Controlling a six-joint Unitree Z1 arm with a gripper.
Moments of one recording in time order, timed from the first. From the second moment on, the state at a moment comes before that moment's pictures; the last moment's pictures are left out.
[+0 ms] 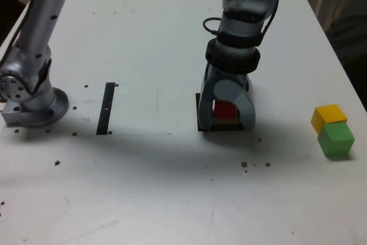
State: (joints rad) arm -0.06 2.12 -1.49 1.10 -0.12 0.10
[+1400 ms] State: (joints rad) arm -0.09 2.19 -2.05 1.38 0.04 -0.03
